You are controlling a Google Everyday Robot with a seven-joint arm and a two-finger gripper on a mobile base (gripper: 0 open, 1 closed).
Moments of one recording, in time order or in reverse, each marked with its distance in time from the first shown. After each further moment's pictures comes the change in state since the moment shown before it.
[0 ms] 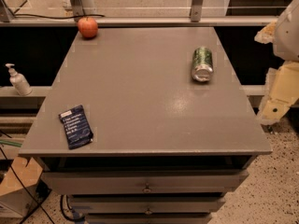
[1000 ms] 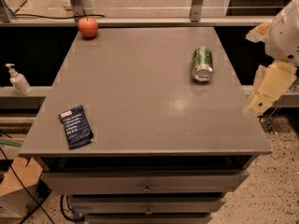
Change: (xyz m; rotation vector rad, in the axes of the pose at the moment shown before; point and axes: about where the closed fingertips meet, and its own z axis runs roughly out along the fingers) arm -0.012 -0.019 0.018 0.020 -0.141 0.012
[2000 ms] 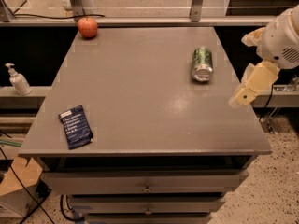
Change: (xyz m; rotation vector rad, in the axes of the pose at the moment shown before) arm 0.001 -0.032 0.037 0.003 -0.141 0.105
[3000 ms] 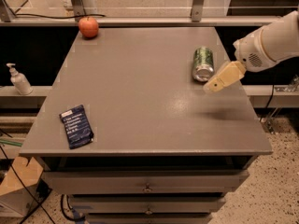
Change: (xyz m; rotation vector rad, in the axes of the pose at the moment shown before) arm 0.000 -0.067 0.074 0.114 -0.131 0.214
